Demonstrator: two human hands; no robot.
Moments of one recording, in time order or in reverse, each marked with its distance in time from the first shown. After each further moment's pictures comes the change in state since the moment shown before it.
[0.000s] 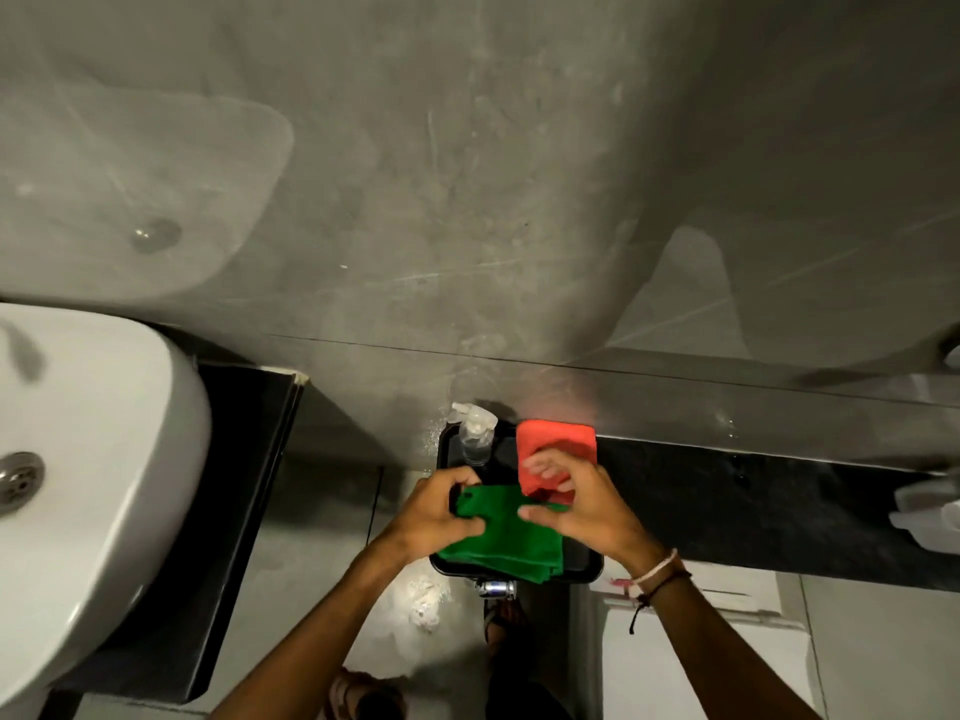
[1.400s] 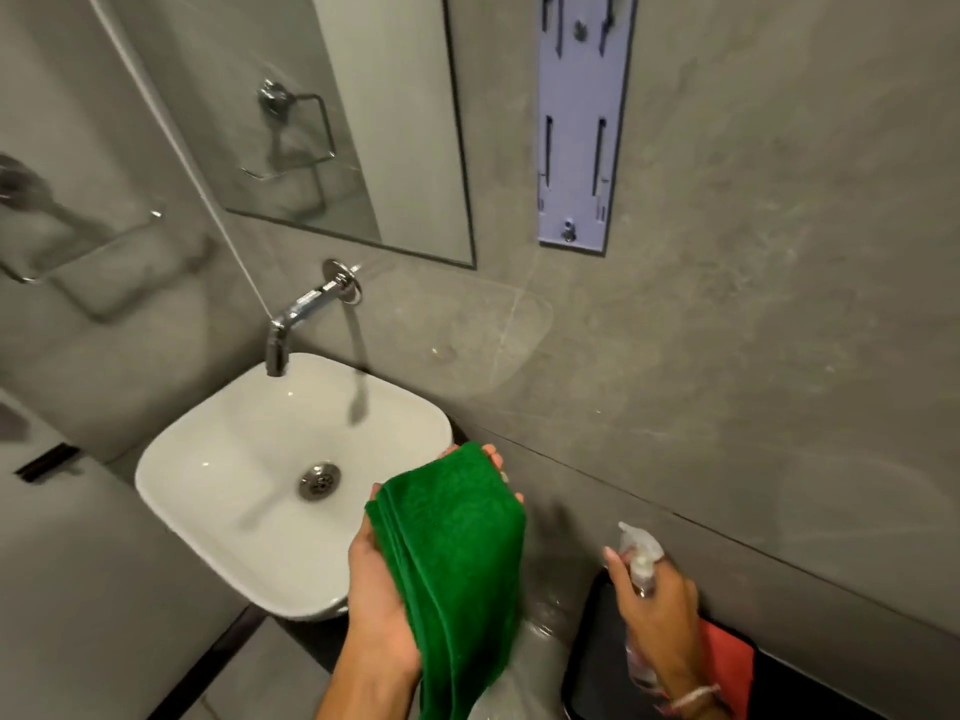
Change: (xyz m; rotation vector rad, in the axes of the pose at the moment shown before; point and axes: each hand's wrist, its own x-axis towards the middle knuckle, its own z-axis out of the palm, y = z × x) left_hand -0.205 0.097 -0.118 -1.610 0.269 0.599; right_hand 0.023 -0.114 0.066 0.071 0.496 -0.372
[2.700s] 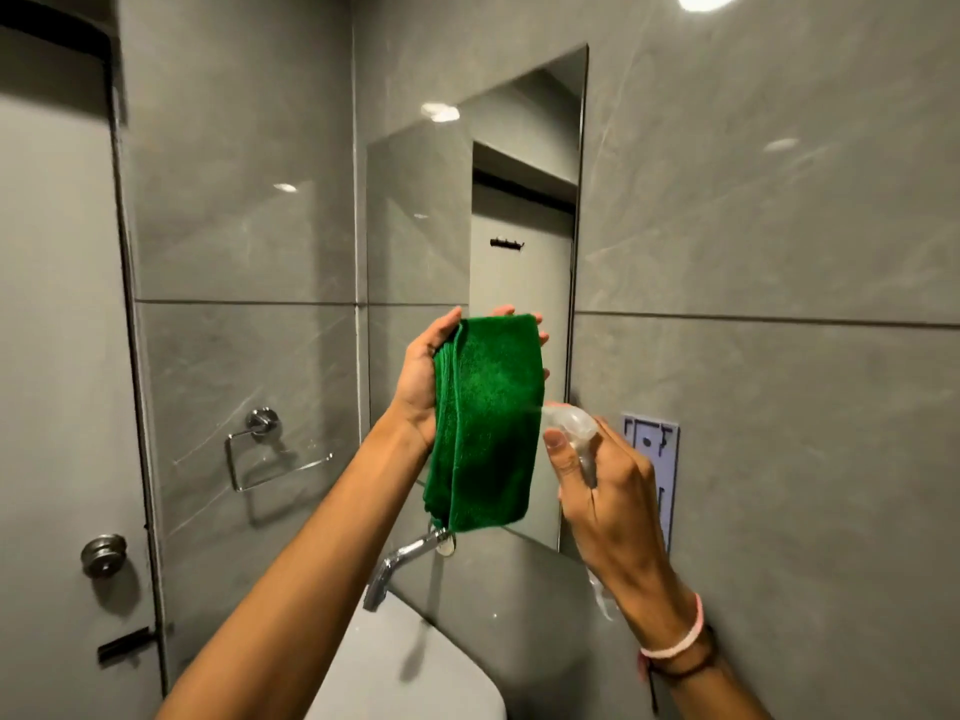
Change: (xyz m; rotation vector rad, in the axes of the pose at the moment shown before) left_hand 0.062 0.261 0.274 0.558 -0.471 0.320; right_hand 0.078 -0.460 -0.069 0.327 0.130 -1.082
